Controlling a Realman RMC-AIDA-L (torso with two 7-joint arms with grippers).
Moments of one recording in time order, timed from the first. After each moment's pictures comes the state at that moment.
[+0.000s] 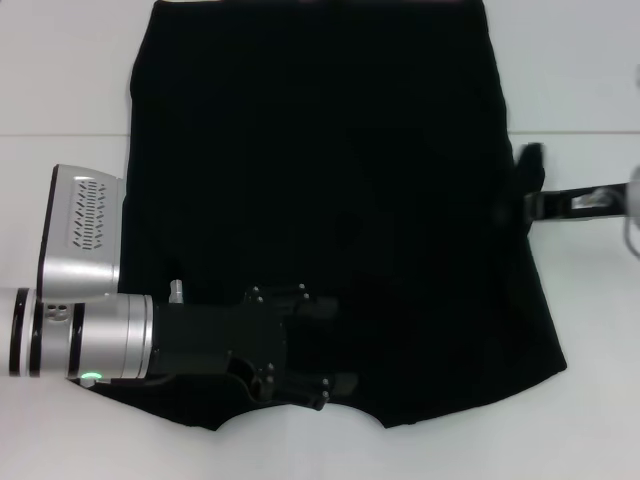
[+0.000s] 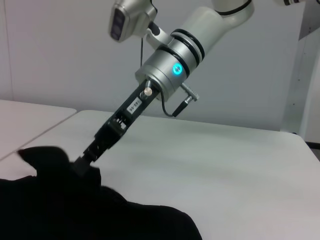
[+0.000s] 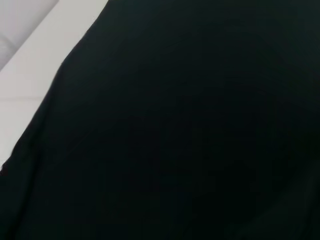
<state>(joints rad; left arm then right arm) -0.59 -2.16 0.71 0.66 2.11 1.60 -1.15 0.80 2.00 -0.72 -0.58 -2.36 -1.09 2.23</state>
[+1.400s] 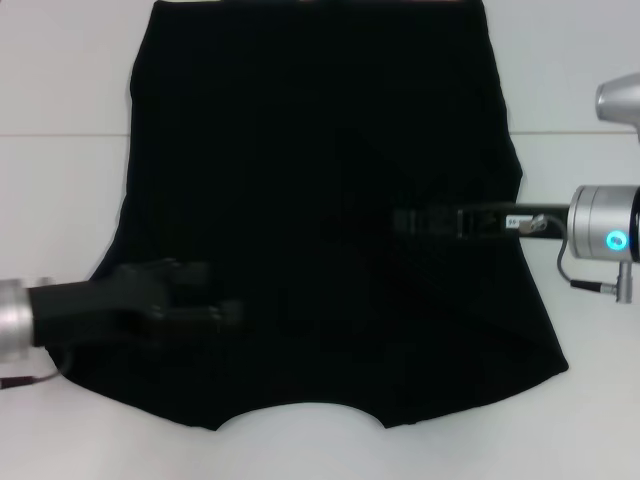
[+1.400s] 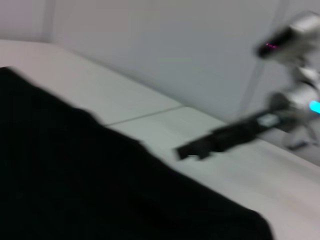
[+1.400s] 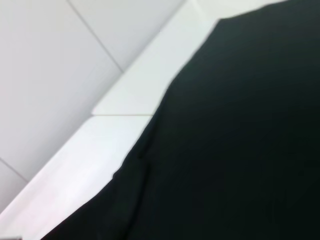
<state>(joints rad) -0.48 -2.13 0.53 0.82 2.14 1.61 -1.53 0.74 2.09 -0.76 -0.56 -2.06 -1.16 1.95</state>
